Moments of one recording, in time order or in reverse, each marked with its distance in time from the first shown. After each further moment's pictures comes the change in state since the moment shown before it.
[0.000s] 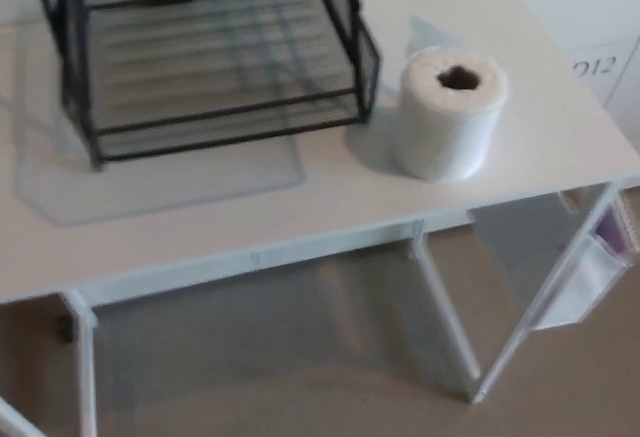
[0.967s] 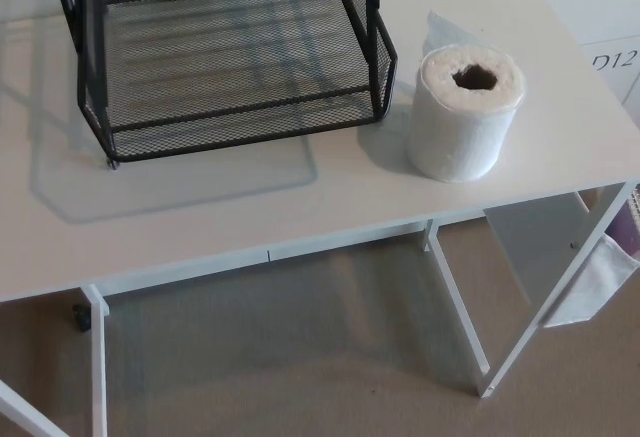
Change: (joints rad) left_arm 0.030 -0.005 0.008 0.001 -0.001 0.008 0.001; right_arm -0.003 -0.015 0.009 -0.002 -0.002 0.000 0.002
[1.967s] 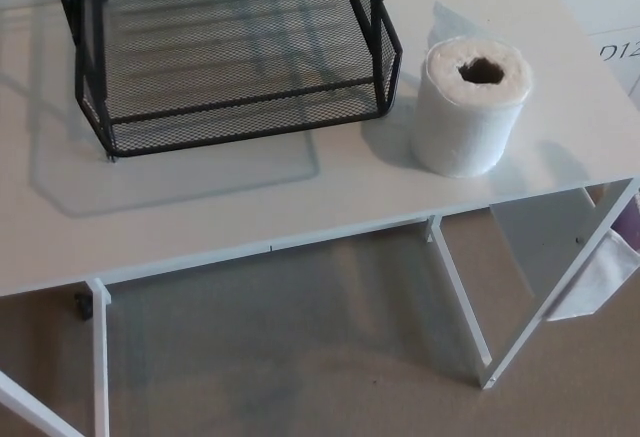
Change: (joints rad) left_arm 0.011 -0.053 0.190 0.078 -0.083 0.000 -0.008; right_arm -0.610 -0.046 0.018 -1.059 0.047 0.150 0.225
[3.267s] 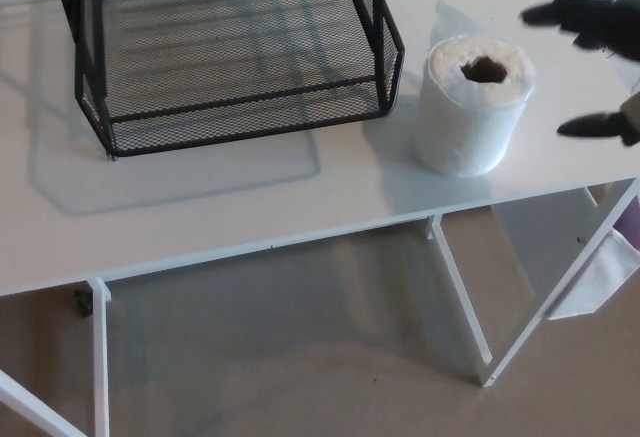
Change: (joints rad) left_arm 0.068 -0.024 0.035 0.037 -0.041 0.001 0.000; right_arm -0.318 -0.004 0.517 0.029 -0.300 0.200 0.307
